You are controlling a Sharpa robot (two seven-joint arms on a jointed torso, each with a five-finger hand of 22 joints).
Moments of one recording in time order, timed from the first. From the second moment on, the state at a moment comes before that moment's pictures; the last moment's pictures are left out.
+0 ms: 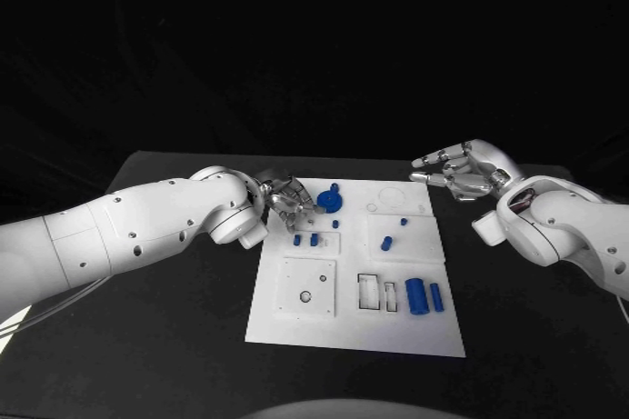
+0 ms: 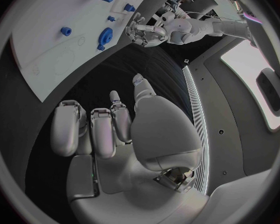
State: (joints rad) left arm 1.24 -0.71 -0.03 1.40 -0.80 -0.16 -0.29; left_hand 1.35 -0.04 0.08 0.20 0.09 0.69 0.16 0.57 0.48 0.84 0.09 0.72 0.58 1.15 0.02 0.83 0.76 0.17 1.17 0.12 0.47 0.60; right arm 1.17 -0.90 0.04 1.43 -0.79 -0.33 0.20; right_hand 1.32 0.00 -0.10 0.12 0.30 0.99 0.15 0.07 0.07 1.43 0.06 1.29 1.38 1.47 -0.02 1.43 1.31 0.07 1.40 0.08 1.35 1.16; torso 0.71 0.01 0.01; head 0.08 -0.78
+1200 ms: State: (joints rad) left arm 1.23 -0.53 -0.04 1.24 -1.45 -0.07 -0.11; left_hand 1.45 -0.16 0.25 0.16 0.08 1.00 0.12 0.27 0.12 1.05 0.06 0.40 0.13 1.47 -0.02 1.37 1.22 0.11 1.47 0.07 1.10 1.13; right arm 1.17 -0.89 0.04 1.43 -0.79 -0.33 0.20; right_hand 1.32 0.01 -0.10 0.12 0.30 0.99 0.15 0.07 0.07 1.43 0.06 1.30 1.38 1.47 -0.02 1.43 1.31 0.07 1.40 0.08 1.35 1.16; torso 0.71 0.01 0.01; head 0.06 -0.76
